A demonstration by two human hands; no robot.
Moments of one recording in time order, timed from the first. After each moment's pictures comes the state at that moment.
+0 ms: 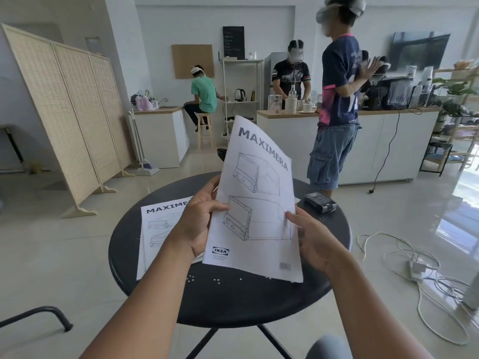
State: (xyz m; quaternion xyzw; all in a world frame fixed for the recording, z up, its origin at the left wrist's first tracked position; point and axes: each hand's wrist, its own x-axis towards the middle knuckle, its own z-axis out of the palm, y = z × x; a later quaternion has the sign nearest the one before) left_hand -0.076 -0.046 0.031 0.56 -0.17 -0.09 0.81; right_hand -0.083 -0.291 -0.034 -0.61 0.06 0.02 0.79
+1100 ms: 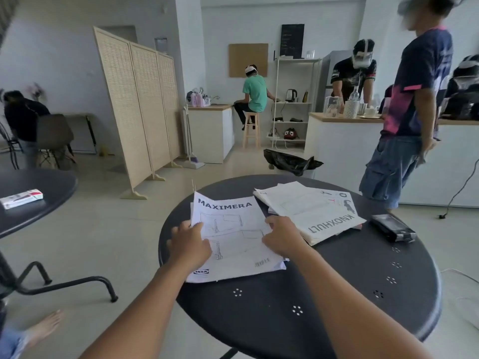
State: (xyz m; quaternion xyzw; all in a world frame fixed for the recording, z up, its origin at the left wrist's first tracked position) left_hand -0.031 0.077 -0.050 0.96 0.14 0.09 0.23; right_hand 0.016 -0.141 -0.035 -0.94 -0.04 0.04 0.34
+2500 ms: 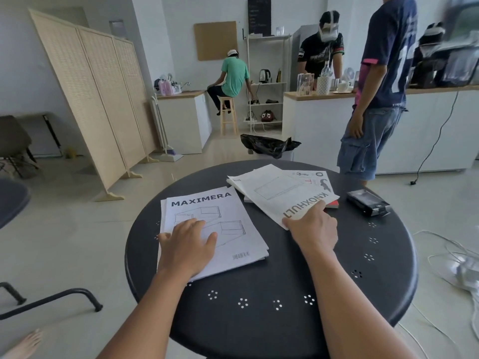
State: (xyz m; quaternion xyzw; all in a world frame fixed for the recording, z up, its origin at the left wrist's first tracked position) left_hand -0.007 0.035 -0.070 0.99 0.03 0.13 0.10; right_hand 0.011 -0.215 -0.051 -0.90 0.26 -0.14 0.33
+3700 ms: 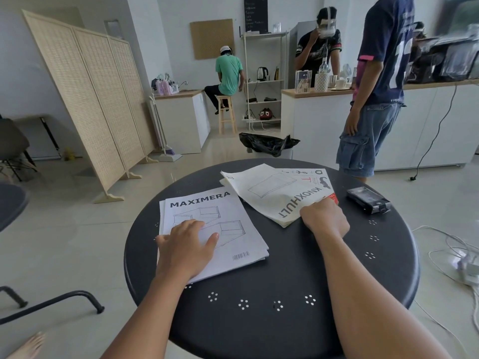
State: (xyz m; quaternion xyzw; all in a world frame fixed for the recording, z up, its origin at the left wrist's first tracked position) left_hand -0.007 0.038 -0.073 0.98 0.03 0.15 0.11; right_hand 0.029 -0.245 -0.036 -0.88 0.30 -0.10 0.37
